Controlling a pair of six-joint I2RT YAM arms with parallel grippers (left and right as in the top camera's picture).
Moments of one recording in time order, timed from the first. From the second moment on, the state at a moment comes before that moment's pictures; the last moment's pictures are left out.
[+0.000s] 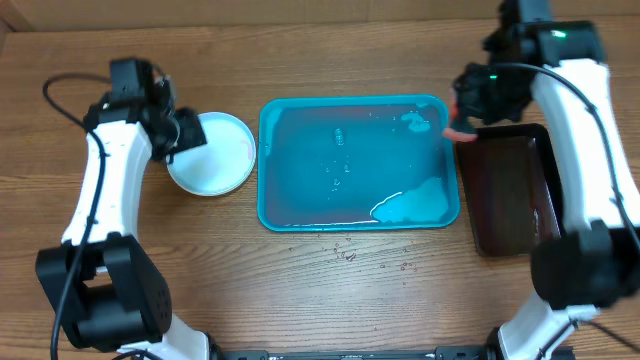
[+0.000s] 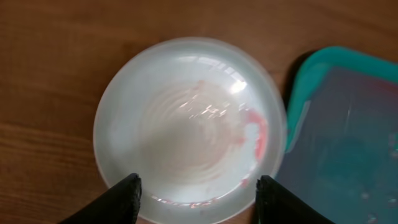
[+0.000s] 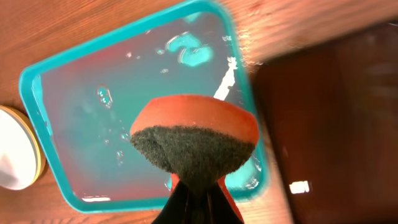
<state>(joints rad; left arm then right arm) 0.13 1.76 1.47 -0.86 0.10 -0.18 0.03 1.86 1.97 -1.40 -0.17 0.35</state>
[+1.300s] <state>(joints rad) -0.38 1.80 1.65 -0.92 0.05 -0.15 -0.25 1.75 1.28 -1.03 -0.17 0.33</state>
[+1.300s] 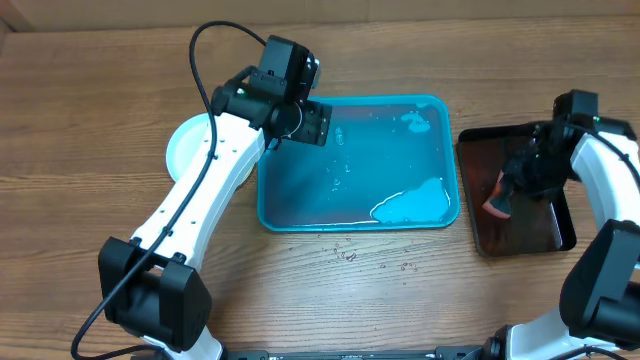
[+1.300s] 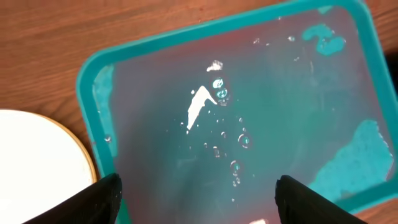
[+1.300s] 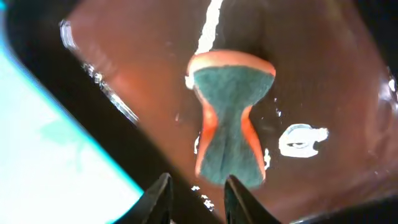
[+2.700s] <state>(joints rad) -0.38 1.80 1.93 -1.04 -0.07 -0.10 -0.18 1.17 1.98 -1.53 -0.16 0.28</state>
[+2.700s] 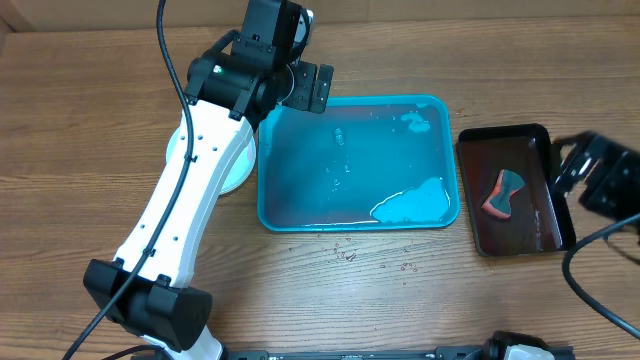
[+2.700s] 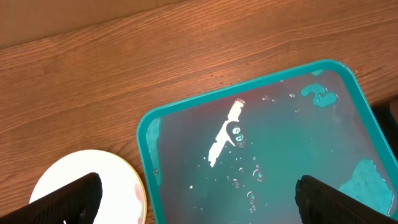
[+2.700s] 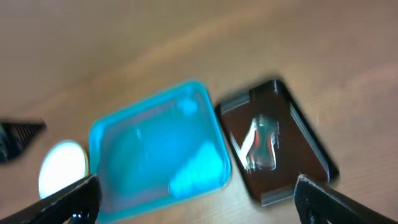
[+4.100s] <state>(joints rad) -0.38 1.80 1.93 -1.04 -0.07 -0.10 0.02 0.01 0.02 -0.02 -0.11 0.25</state>
